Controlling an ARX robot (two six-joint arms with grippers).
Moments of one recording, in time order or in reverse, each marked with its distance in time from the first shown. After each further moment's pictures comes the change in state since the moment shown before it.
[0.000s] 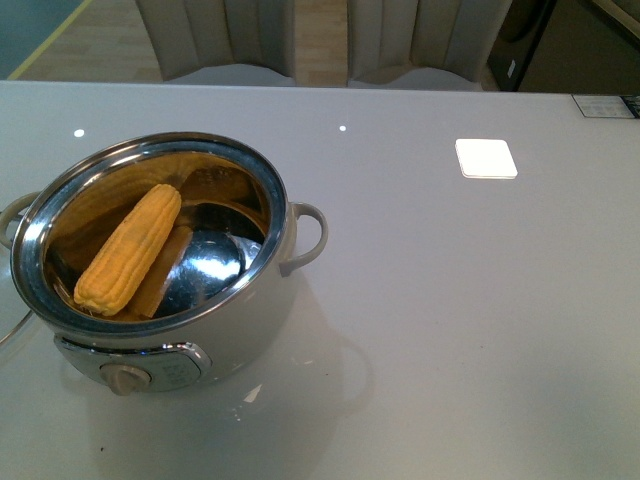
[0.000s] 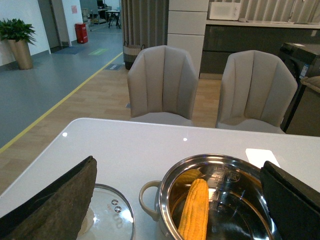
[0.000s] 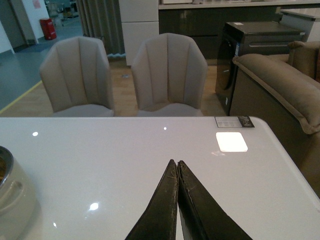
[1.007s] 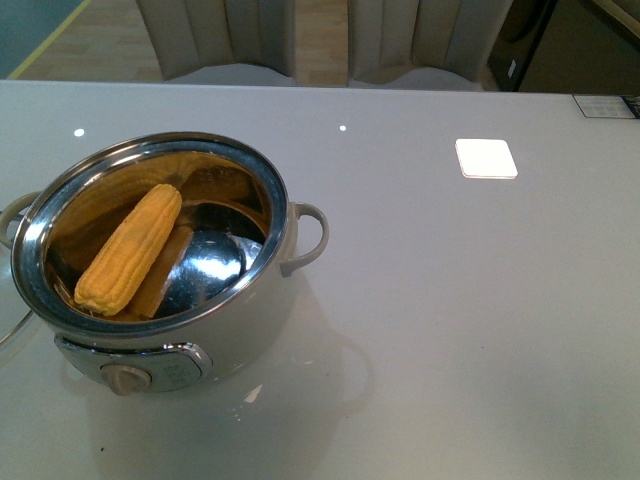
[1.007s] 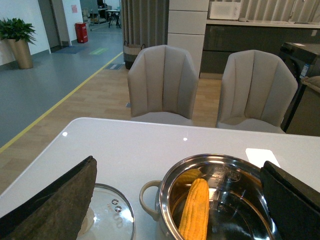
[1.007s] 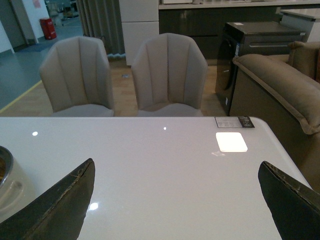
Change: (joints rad) left arm 0.000 0.000 0.000 0.000 0.000 0.000; right arm 0.000 -0.002 0.000 -0.002 0.000 -0.001
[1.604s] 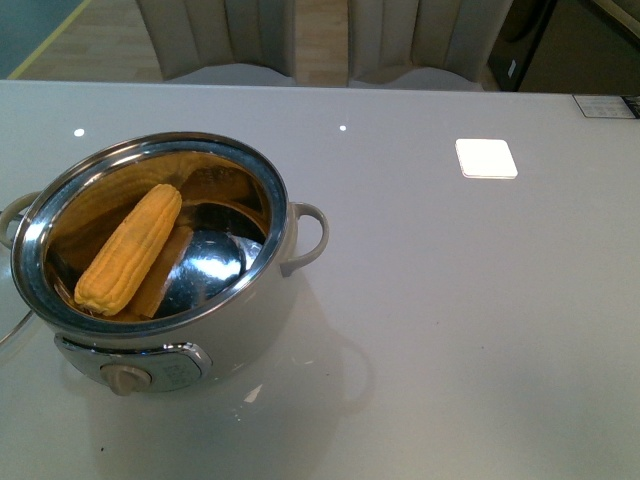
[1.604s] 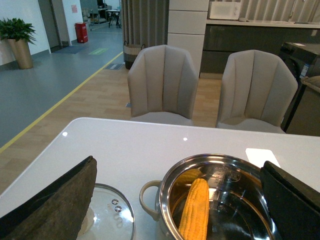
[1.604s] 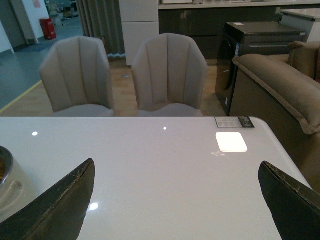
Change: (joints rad) left arm 0.000 0.000 0.000 0.000 0.000 0.000; right arm 0.000 0.000 0.000 0.000 0.000 0.000
